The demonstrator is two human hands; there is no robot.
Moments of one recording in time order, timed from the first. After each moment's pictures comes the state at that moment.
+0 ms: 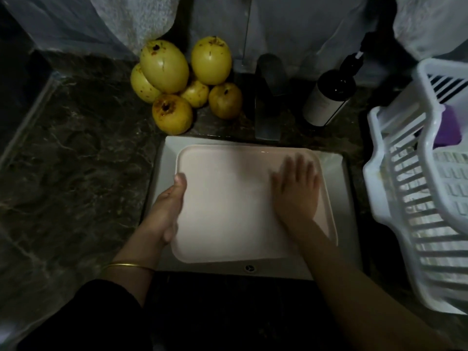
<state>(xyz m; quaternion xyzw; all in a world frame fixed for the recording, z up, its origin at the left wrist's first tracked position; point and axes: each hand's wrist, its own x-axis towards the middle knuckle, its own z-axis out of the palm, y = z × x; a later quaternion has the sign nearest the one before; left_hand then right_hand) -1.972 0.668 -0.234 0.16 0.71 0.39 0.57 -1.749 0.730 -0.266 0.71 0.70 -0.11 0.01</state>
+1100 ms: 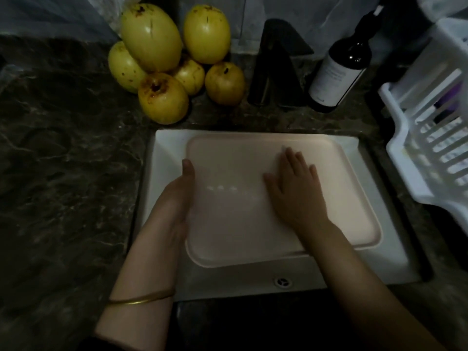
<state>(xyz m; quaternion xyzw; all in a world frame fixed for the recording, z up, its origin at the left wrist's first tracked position) -1.974 0.693 -0.264 0.15 0.68 0.38 0.60 -1.786 0.711 -0.284 0.67 0.73 -0.11 -0.05</state>
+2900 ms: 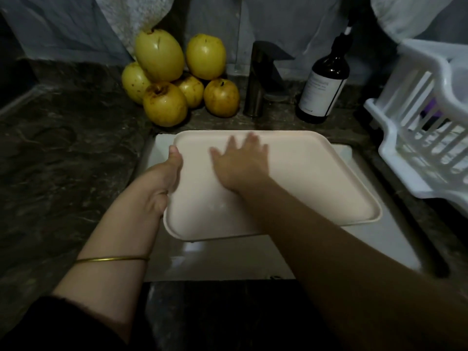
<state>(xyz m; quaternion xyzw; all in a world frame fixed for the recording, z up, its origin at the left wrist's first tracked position) -1.990 0.709 -0.290 0.25 0.69 0.44 0.51 -1.863 0.743 -0.276 0.66 0.74 -0.10 -0.01</state>
